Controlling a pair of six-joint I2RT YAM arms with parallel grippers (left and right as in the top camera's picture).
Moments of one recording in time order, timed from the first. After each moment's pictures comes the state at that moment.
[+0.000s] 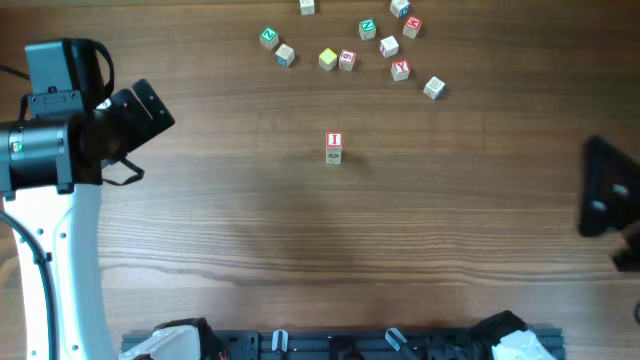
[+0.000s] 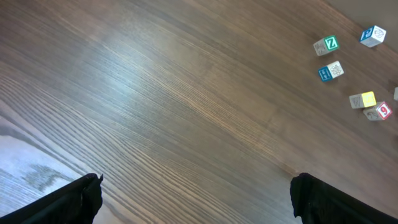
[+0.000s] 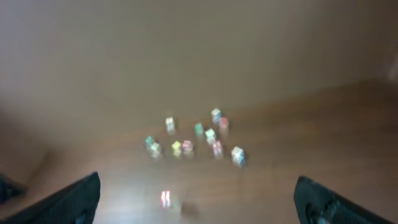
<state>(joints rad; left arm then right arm) 0.10 1.37 1.66 -1.30 -0.13 -0.46 0.38 0.99 2.12 -1.39 0.31 0.40</state>
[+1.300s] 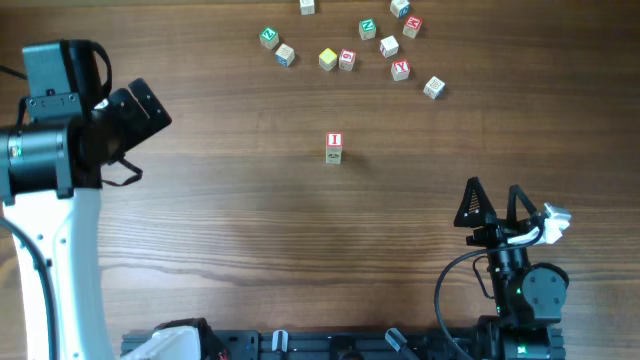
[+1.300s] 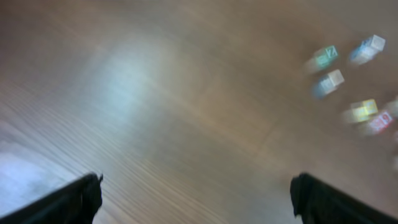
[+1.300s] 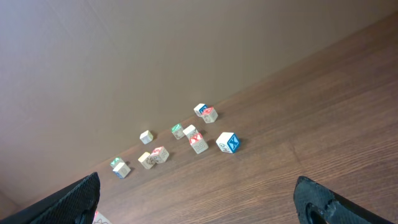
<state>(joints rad) 0.10 1.33 1.62 -1.20 -0.14 -0.44 -0.03 0.02 0.01 0.00 -0.06 0.52</state>
